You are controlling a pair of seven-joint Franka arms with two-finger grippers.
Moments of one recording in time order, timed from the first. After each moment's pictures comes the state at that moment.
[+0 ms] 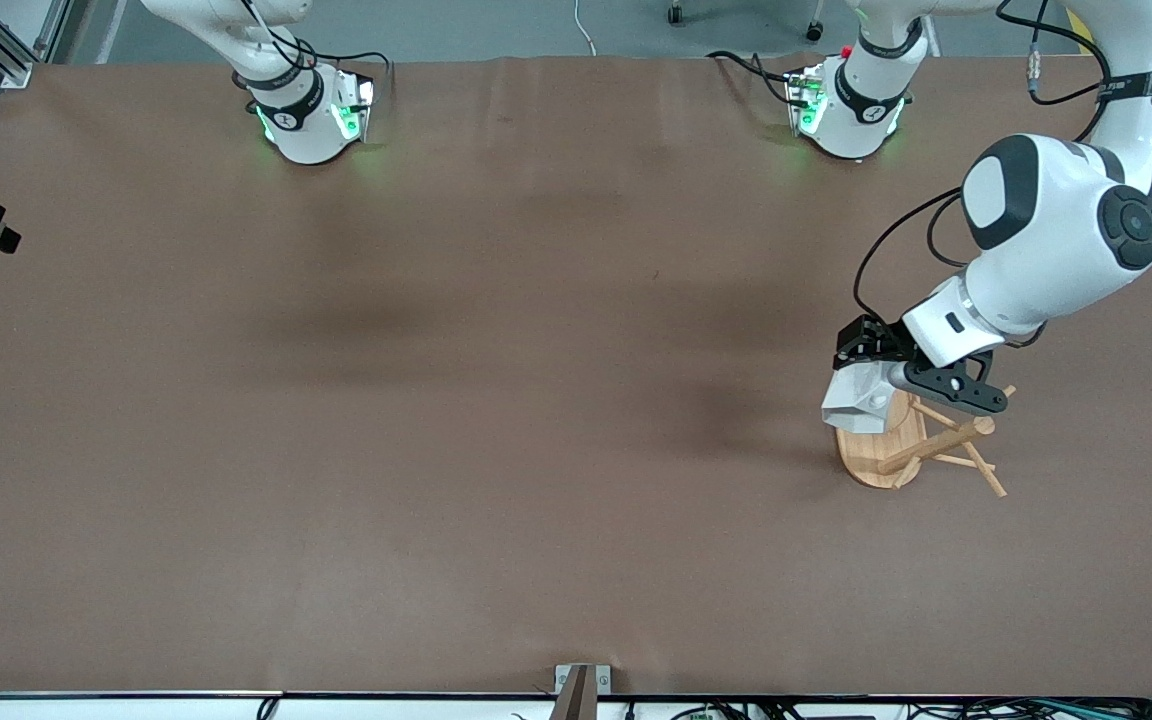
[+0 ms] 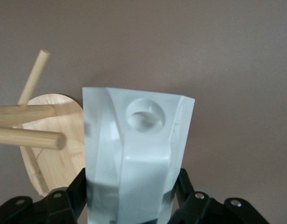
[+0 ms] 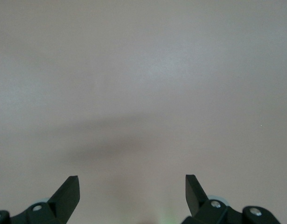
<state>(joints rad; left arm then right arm) -0.01 0.15 -0.16 -1.97 -0.27 2.18 0.26 -0.06 -0.02 -0.06 -1.47 -0.01 1.45 0.02</state>
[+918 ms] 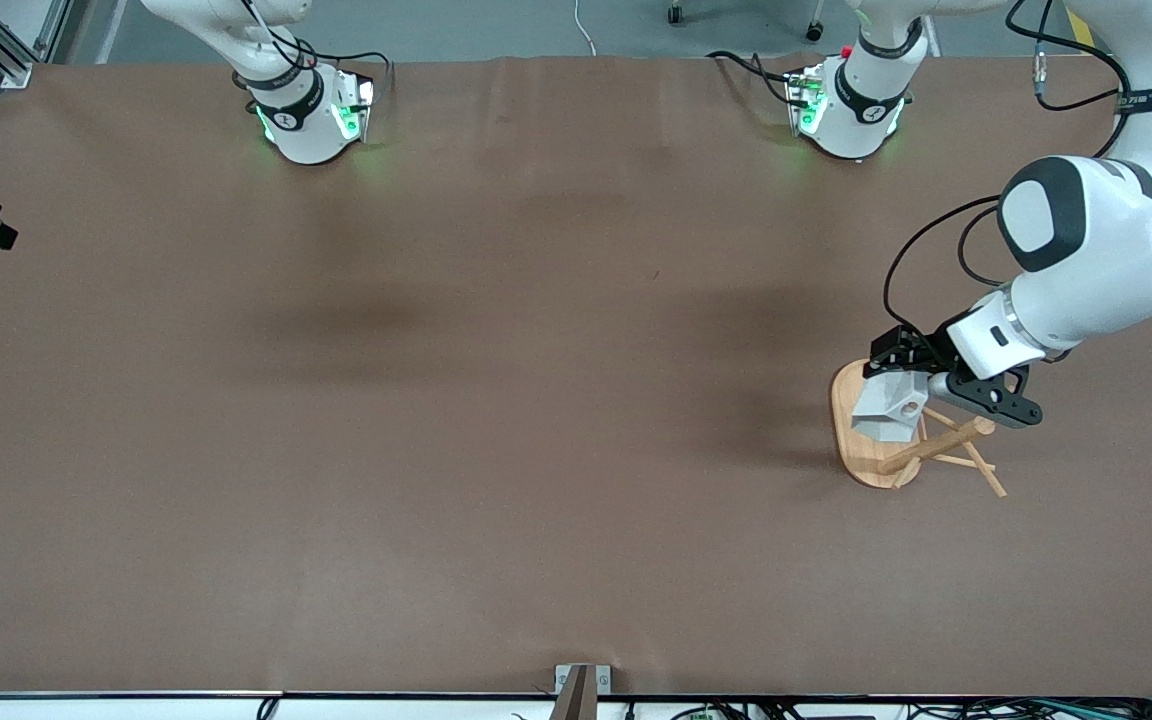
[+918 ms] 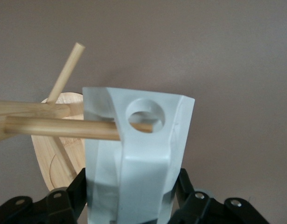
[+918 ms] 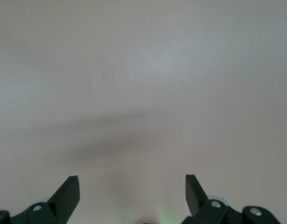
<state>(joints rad) 0.00 0.17 -0.08 -1.98 -0.35 2.19 0.40 -0.06 -0.02 -0.07 -1.47 -0.01 1.43 0.02</state>
